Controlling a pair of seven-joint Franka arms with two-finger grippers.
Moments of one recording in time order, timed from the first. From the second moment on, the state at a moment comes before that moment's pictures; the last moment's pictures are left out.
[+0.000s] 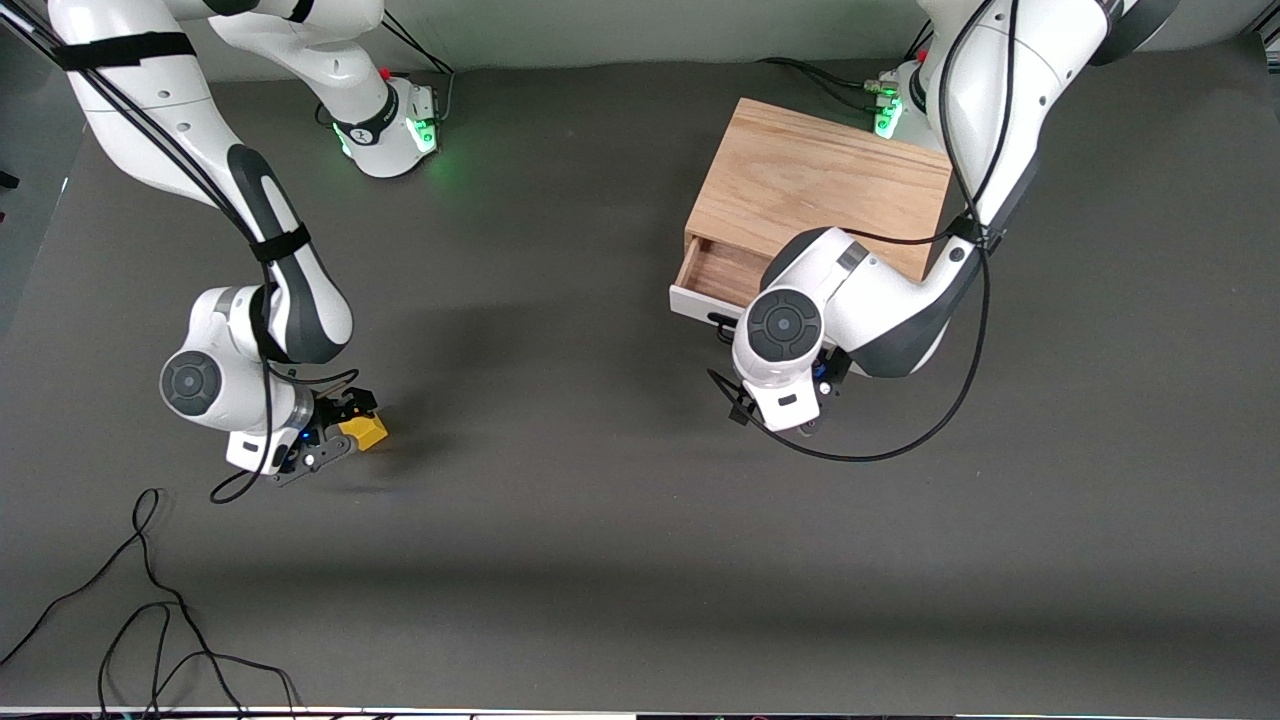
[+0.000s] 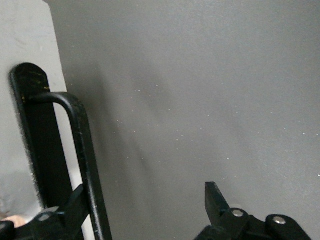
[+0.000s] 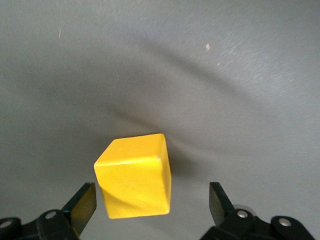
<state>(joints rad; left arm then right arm) -0.17 0.64 -0.52 -1.54 0.27 1.95 -1.82 0.13 0.49 -0.10 -1.99 0.04 2.37 -0.46</state>
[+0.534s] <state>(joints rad) -0.17 0.64 -0.50 -1.54 0.27 2.03 -1.83 0.13 0.51 -0.09 -2.01 0.04 2.42 -0.46</state>
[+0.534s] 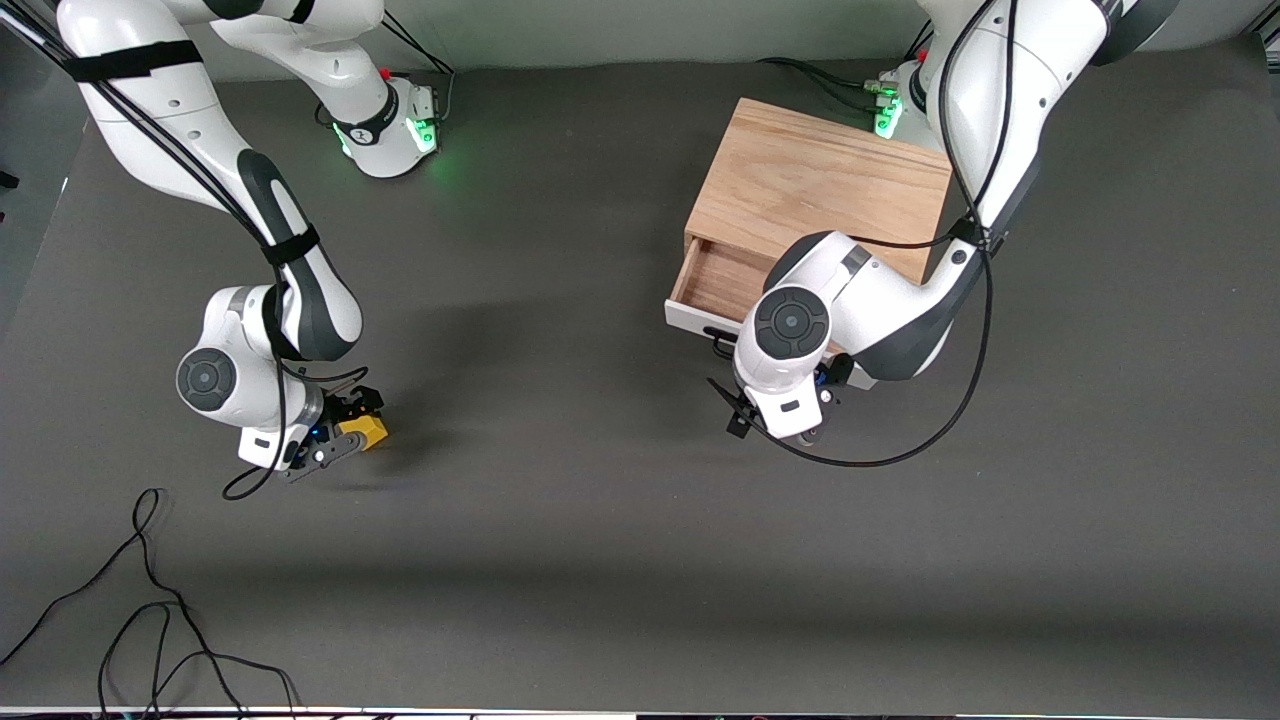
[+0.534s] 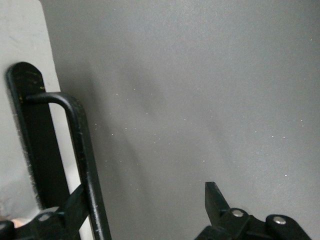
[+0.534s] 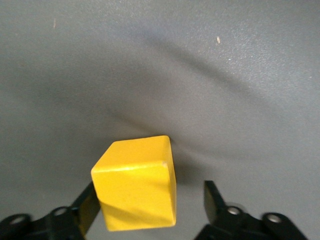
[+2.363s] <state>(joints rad) -0.19 0.67 -0.47 -1.44 0.34 2.20 -1.83 0.14 0.01 -0.26 -1.68 0.09 1.55 -0.30</state>
